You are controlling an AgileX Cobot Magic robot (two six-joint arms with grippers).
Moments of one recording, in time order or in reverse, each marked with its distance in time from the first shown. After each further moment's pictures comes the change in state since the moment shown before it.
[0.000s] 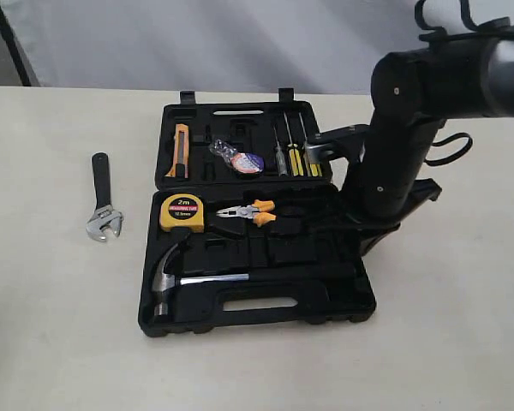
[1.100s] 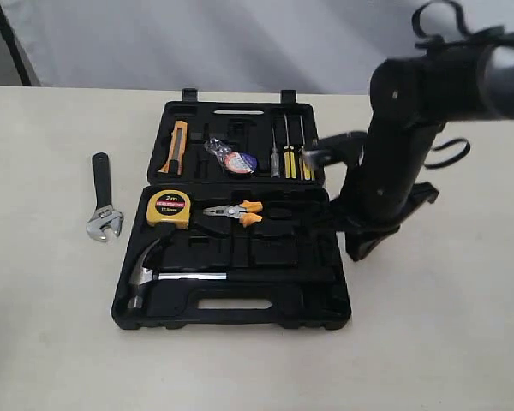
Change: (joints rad) left arm 0.000 0.000 0.000 0.000 0.000 0.000; right arm 0.000 -0.020 -0.028 0.026 0.057 -0.053
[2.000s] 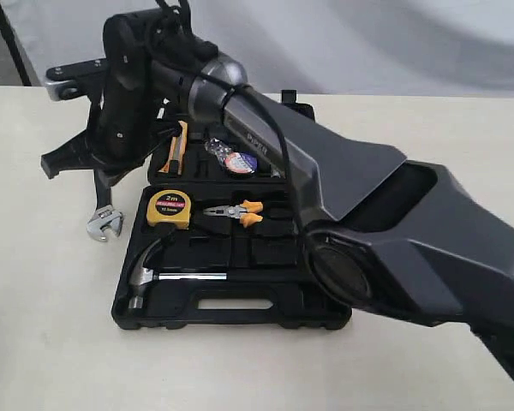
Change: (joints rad) left arm 0.000 0.000 0.000 0.000 0.000 0.000; right arm 0.378 0.788 -1.450 0.106 0.234 0.099
